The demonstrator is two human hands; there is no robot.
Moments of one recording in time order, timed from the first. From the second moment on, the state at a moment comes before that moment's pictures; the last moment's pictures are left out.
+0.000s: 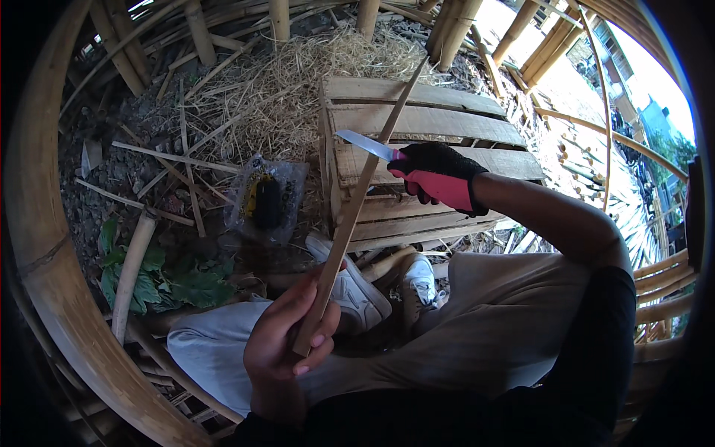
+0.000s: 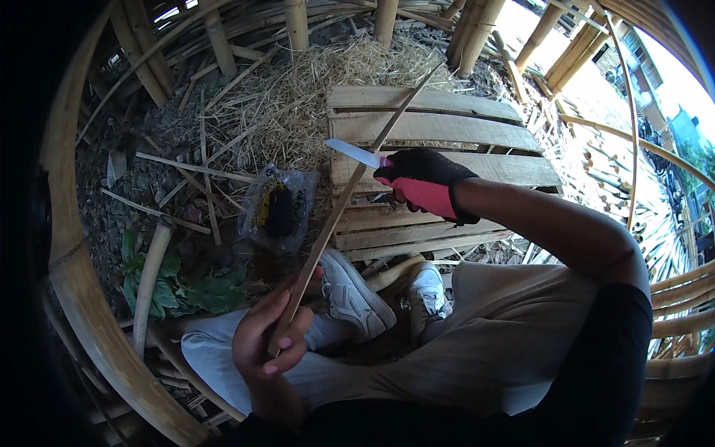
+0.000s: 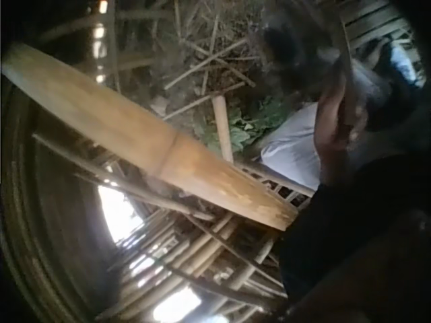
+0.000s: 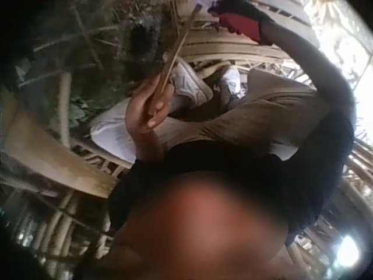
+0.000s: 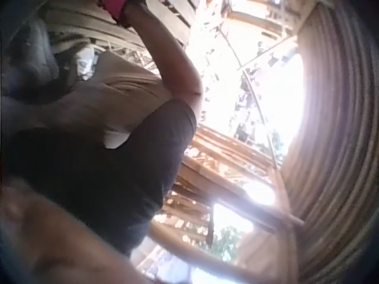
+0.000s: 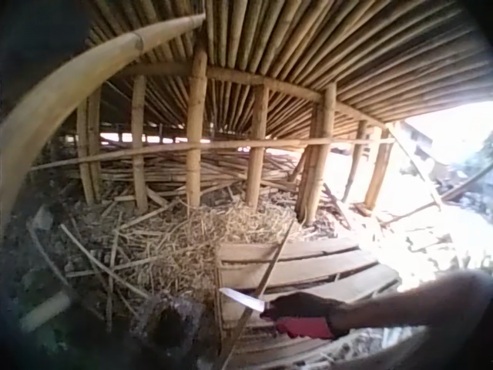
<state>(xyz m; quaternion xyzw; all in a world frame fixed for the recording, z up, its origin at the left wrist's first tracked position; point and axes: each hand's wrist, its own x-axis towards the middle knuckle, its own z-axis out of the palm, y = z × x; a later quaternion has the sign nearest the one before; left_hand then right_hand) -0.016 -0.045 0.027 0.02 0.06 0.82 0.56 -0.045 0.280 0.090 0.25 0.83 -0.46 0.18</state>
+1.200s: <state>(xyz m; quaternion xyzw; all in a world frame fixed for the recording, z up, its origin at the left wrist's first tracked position) -0.026 -0.014 -0.027 -0.03 -0.10 0.82 0.56 -0.056 0.271 0.069 0.22 0.85 -0.42 0.21</state>
